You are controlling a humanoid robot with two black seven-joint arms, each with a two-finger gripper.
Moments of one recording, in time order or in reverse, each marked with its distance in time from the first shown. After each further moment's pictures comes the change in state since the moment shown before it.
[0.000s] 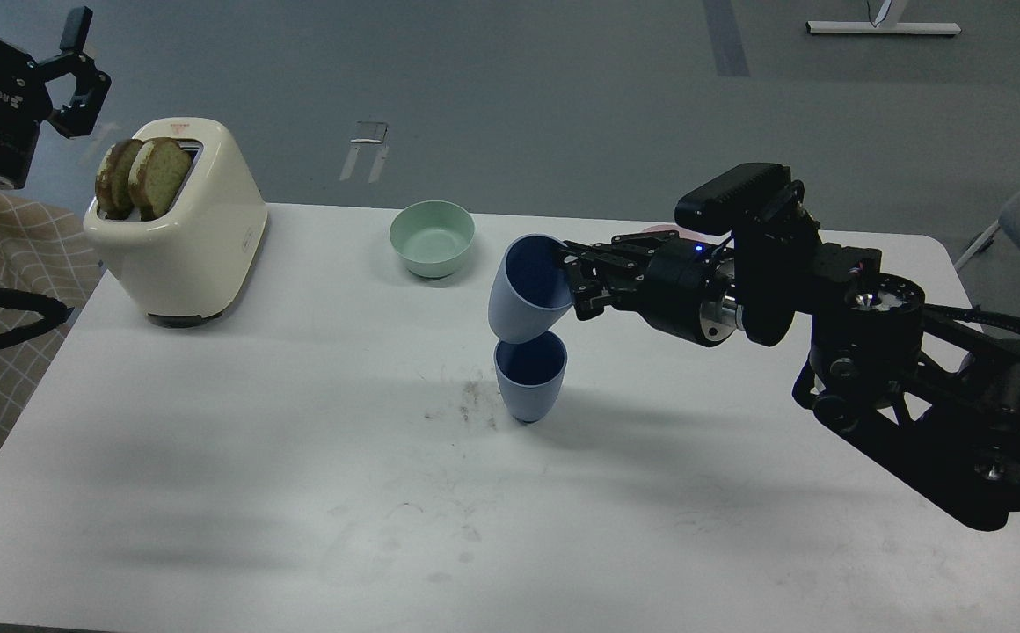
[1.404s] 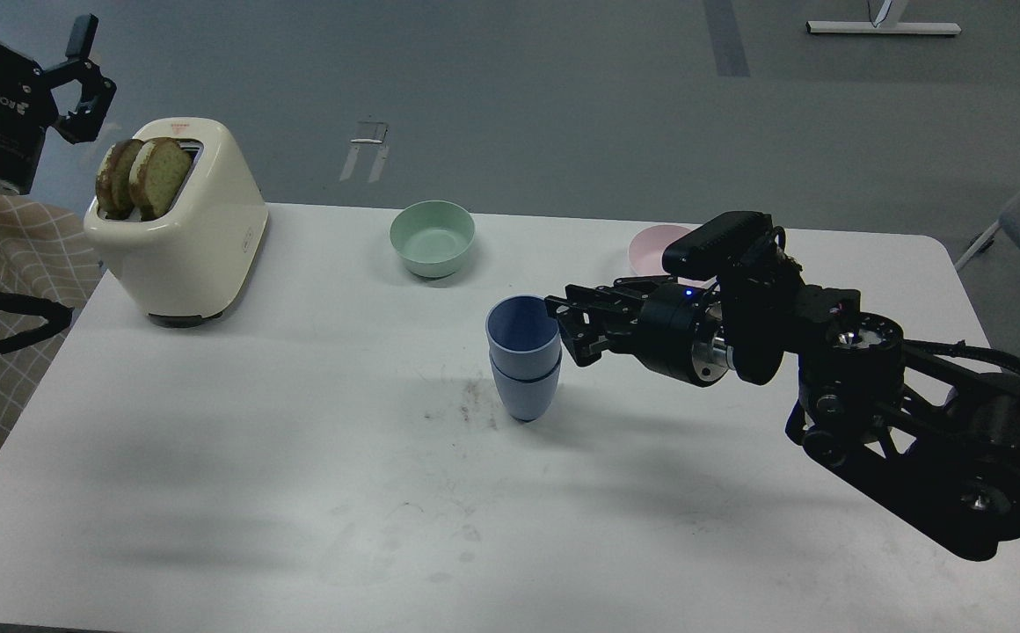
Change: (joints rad) left arm 0.005 -0.008 0.000 0.000 0.000 -0.002 0.000; right arm -0.055 0.004 -0.033 0.001 -0.009 0.000 -0.003
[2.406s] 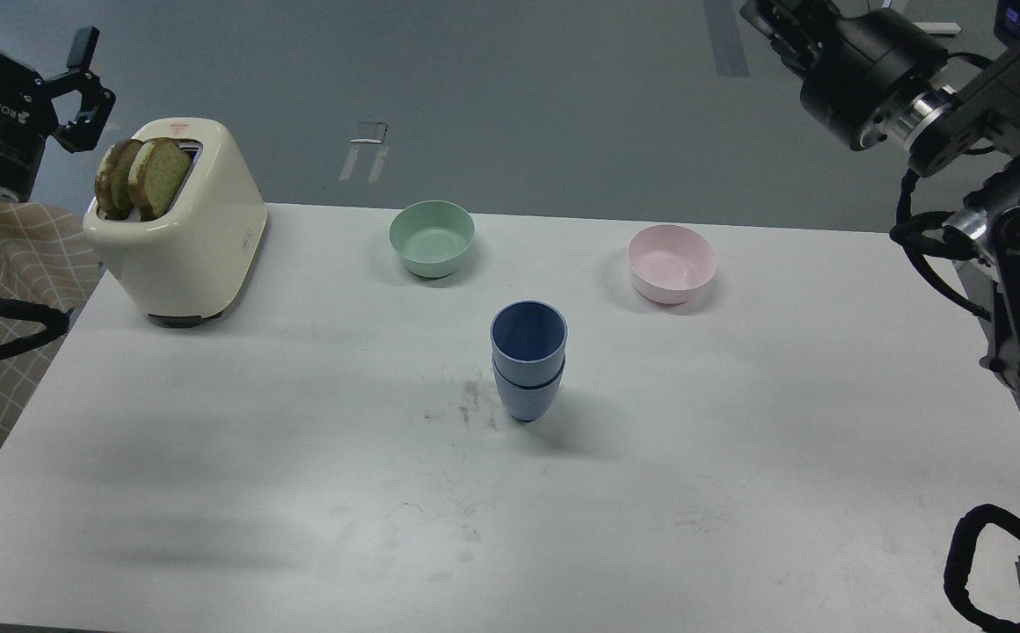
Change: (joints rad) left arm 0.004 0.008 0.014 0.021 0.000 -0.006 -0.001; right arm -0.032 0.226 0.844 -0.150 0.343 -0.026 0.009
